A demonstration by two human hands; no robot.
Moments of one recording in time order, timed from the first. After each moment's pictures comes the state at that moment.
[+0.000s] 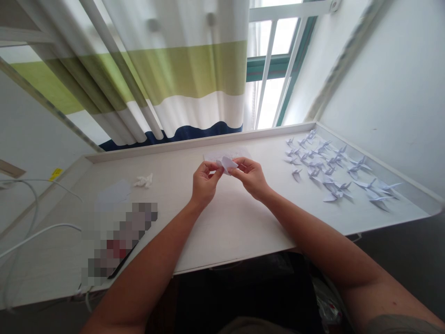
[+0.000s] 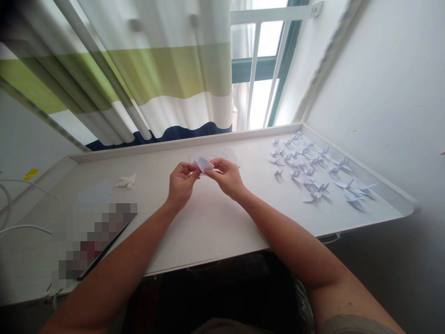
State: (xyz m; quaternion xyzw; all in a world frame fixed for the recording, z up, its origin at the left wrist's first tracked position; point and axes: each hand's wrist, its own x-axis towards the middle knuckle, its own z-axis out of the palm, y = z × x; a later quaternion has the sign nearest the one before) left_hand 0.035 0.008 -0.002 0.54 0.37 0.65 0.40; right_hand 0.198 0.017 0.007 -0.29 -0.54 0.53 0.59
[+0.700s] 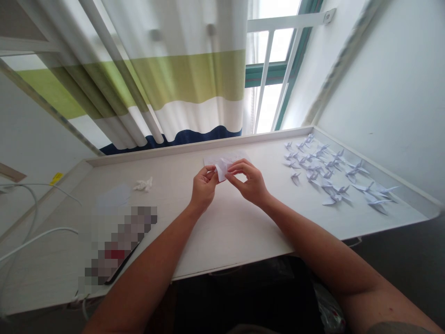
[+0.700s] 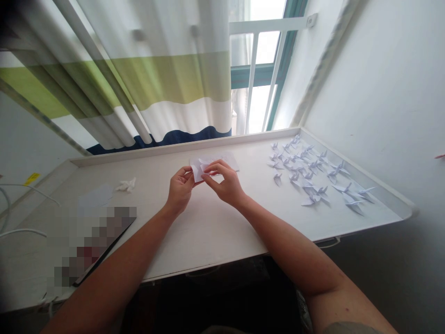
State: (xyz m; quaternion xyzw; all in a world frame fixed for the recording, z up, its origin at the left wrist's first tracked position) left_hand 0.037 0.004 0.002 0.50 0.33 0.63 0.50; right_hand 0.205 0.008 0.010 -0.27 -0.72 0.23 0.59
